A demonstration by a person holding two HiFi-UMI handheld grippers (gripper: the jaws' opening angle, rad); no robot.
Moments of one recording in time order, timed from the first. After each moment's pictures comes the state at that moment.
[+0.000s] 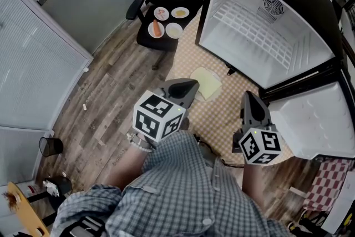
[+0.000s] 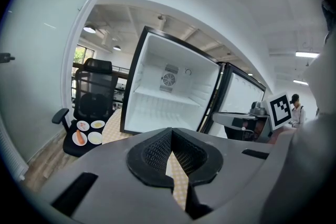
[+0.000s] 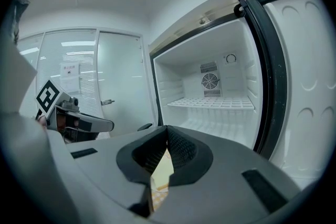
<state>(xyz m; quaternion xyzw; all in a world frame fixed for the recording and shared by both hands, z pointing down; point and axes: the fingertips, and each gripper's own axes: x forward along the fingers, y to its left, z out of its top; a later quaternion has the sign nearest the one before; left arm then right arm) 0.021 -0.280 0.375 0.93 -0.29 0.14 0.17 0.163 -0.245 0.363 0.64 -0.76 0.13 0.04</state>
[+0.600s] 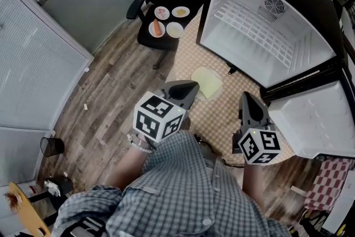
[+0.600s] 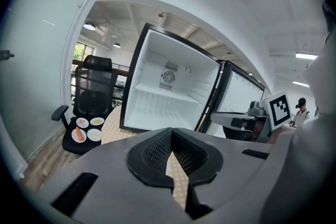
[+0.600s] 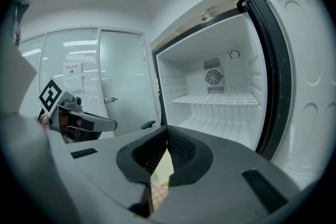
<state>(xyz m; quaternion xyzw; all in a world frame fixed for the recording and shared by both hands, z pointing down) 0.020 -0.276 0.384 0.93 -0.29 0.15 0.18 0.154 -0.243 0.371 0.62 -0.77 0.14 0.05</state>
